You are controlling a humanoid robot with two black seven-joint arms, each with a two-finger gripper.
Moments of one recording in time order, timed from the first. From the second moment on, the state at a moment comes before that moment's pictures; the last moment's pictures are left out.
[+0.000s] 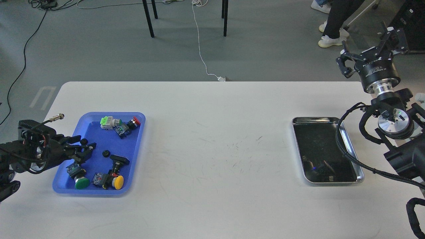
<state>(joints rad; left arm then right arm) -0.62 0.77 -0.23 -0.82 1.81 0.04 -0.36 0.69 -0.39 0.98 0.69 0.09 0.40 0.33</state>
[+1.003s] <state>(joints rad) -0.63 0.77 -0.23 -0.86 1.81 0.04 -0.40 0.69 -0.39 0.98 0.69 0.09 0.40 0.33</state>
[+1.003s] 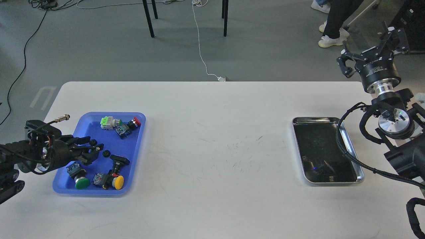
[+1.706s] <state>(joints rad) -0.63 0.77 -0.23 -0.84 1.78 0.05 -0.39 0.69 -0.39 0.98 0.69 0.09 0.40 0.33</state>
